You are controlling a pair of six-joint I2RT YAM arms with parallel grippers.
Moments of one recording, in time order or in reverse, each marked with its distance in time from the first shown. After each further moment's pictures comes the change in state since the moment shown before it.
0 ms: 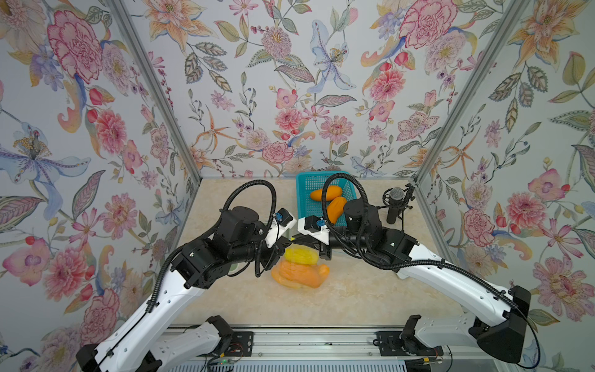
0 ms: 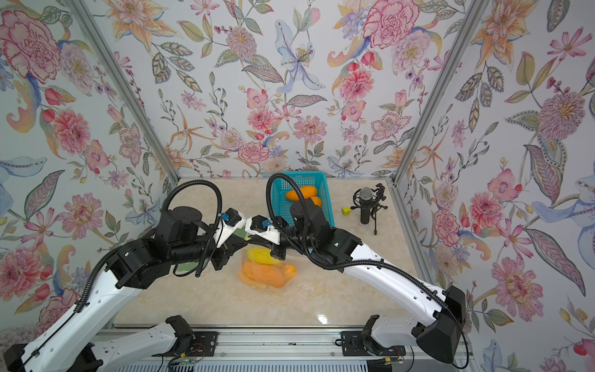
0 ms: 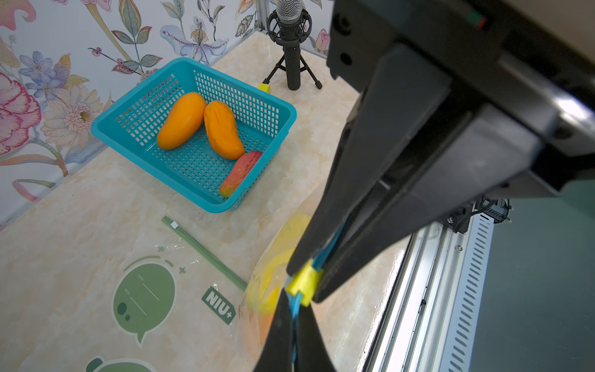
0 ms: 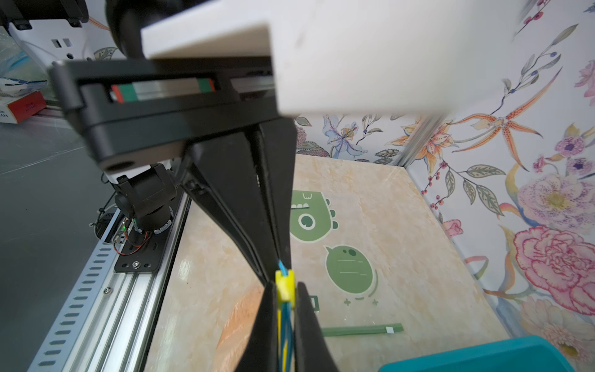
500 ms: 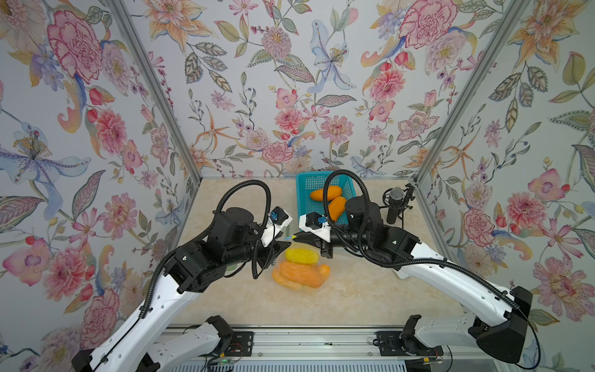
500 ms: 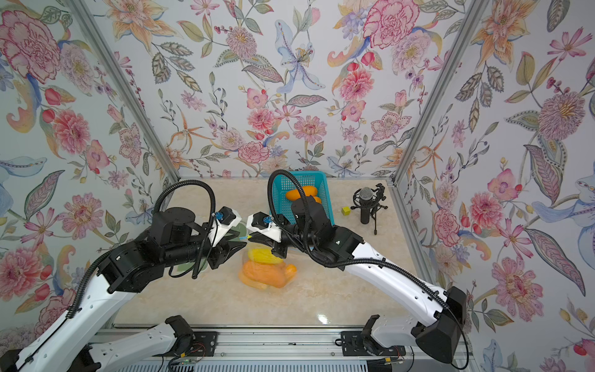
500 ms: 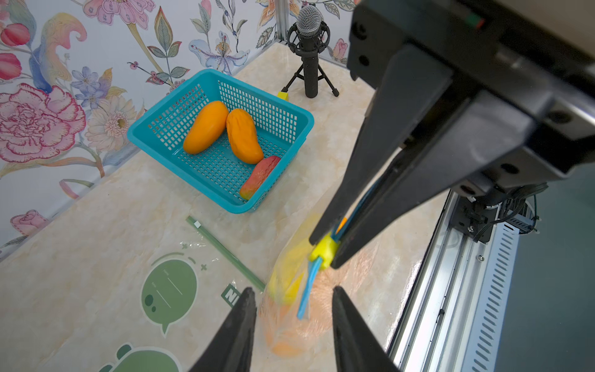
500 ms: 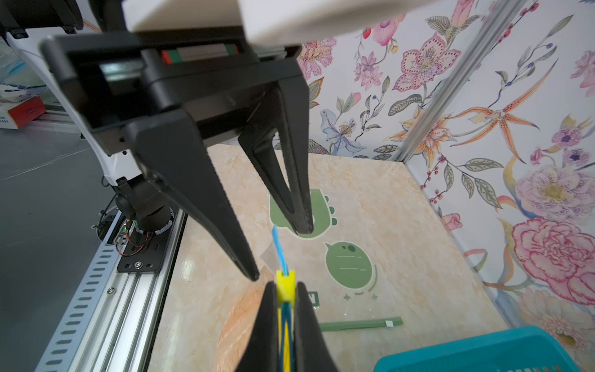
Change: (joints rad) left arm 0.001 -0.037 0.011 -0.002 -0.069 0.008; right arm -0.023 0.002 0.022 -0.027 -0.011 0.021
